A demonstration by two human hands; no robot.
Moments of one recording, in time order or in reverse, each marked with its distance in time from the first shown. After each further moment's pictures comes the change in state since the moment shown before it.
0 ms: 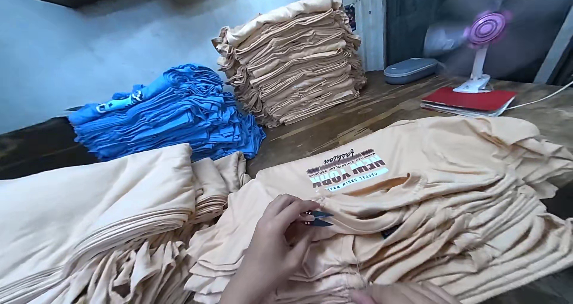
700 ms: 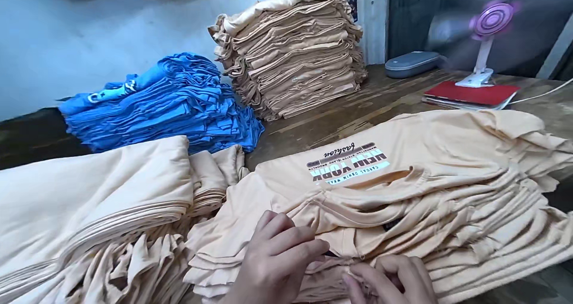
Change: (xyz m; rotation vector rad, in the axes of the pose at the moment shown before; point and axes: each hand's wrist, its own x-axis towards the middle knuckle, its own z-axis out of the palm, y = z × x) left_hand -0.028 0.011 -0.003 0.108 0.094 0.335; right_hand -0.011 0.017 0.063 -0.002 0.392 0.025
